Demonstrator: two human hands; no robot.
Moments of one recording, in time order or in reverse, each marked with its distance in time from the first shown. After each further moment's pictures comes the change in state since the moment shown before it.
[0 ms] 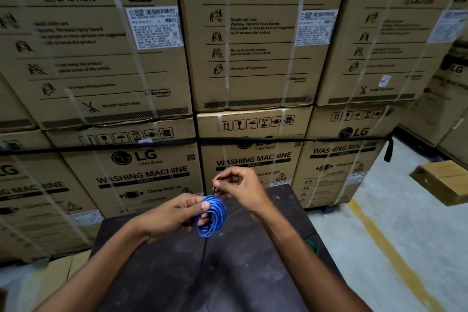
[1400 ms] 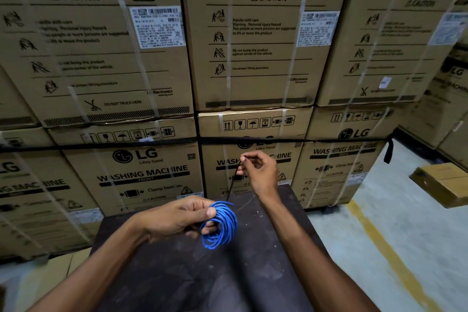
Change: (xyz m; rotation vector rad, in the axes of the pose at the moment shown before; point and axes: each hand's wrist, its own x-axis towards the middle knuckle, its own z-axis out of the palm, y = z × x) left_hand -0.008 0.022 0.013 -0.142 -0.230 0.041; right_hand 0.030 0.019 -0.036 -0.127 0.472 -0.164
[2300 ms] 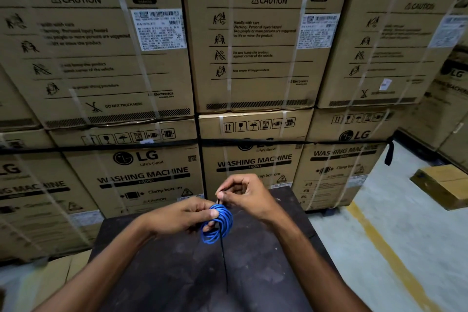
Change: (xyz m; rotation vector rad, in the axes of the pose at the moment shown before) left_hand 0.010 -0.008 -0.014 0.345 0.064 0.012; right_hand -0.050 -0.040 -0.002 -0.012 -0.619 0.067
